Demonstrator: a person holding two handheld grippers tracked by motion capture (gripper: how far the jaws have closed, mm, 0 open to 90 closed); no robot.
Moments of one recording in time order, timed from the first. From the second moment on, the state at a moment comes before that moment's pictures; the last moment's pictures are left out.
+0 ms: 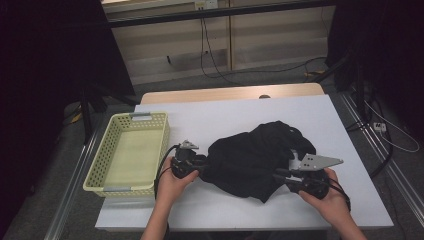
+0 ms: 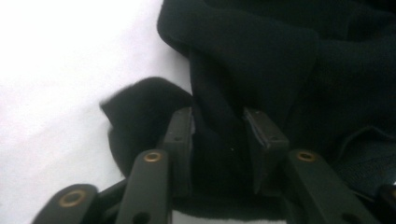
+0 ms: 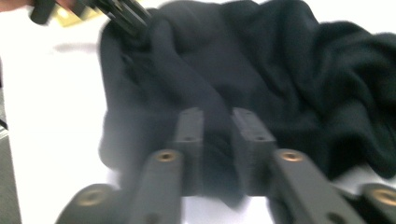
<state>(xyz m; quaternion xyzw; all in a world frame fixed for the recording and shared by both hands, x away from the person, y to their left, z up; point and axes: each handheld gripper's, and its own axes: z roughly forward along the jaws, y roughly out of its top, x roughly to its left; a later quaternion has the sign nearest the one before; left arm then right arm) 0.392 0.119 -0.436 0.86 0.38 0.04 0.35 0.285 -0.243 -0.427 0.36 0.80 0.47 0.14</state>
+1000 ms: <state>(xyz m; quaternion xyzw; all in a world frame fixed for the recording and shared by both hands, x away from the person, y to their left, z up) 0.396 0.116 -0.411 0.86 0.37 0.06 0.35 0.297 -0.136 -0.460 0.26 0.87 0.41 0.09</state>
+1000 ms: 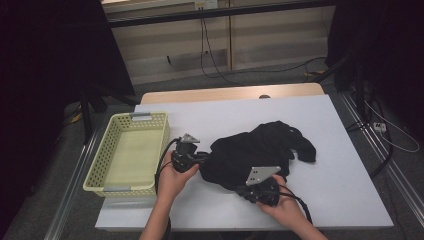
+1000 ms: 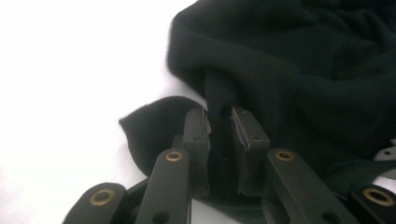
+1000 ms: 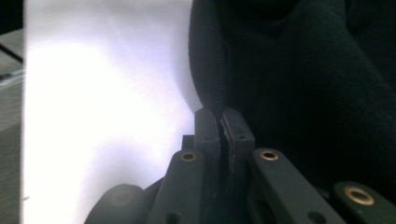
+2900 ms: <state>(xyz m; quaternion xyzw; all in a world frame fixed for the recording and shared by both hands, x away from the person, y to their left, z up) 0.394 0.094 -0.441 0.88 0.36 0.04 0.32 0.299 -0.151 -0.458 0.27 0.87 0.42 0.05</state>
